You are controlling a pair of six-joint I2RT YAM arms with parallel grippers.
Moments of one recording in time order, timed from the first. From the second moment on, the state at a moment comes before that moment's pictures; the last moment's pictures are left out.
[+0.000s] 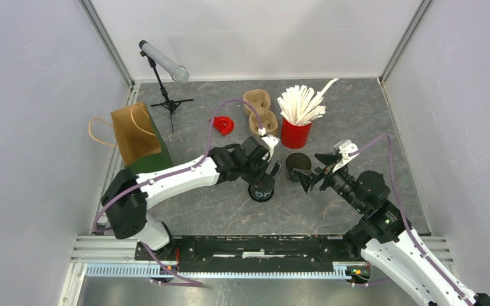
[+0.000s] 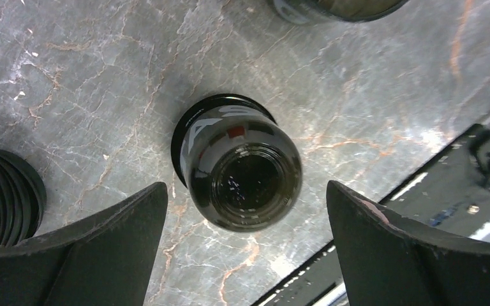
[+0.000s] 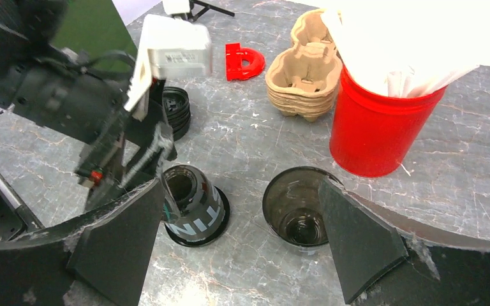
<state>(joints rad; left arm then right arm) -0.97 1.51 1.15 -0.53 -0.03 -0.35 0.62 0.42 0.50 -0.15 -0.05 0.15</state>
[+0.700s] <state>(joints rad) -0.98 1.52 1.17 -0.60 -0.10 -0.35 0.62 0.40 0.40 0.04 -0.08 0.00</state>
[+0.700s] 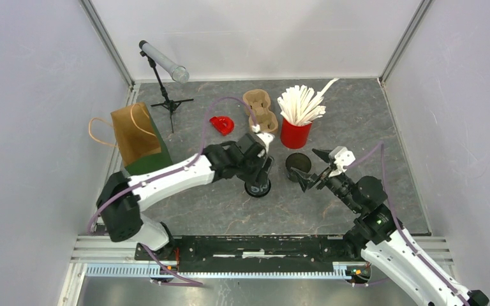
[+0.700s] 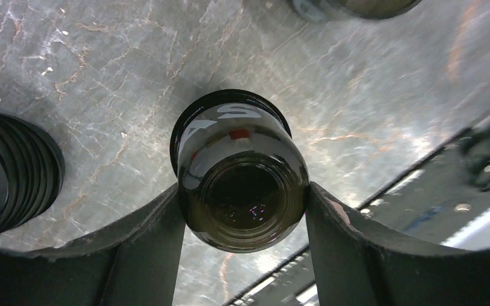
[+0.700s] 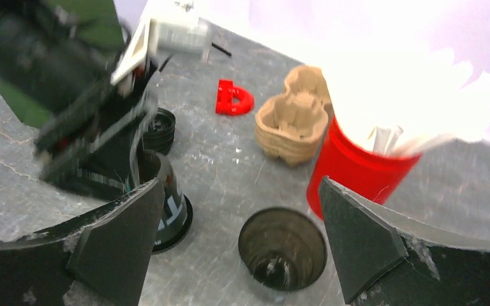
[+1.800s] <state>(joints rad) -0.63 0.98 0.89 -0.01 0.62 -1.17 0.62 0.56 0.11 1.02 -0.55 -0.09</state>
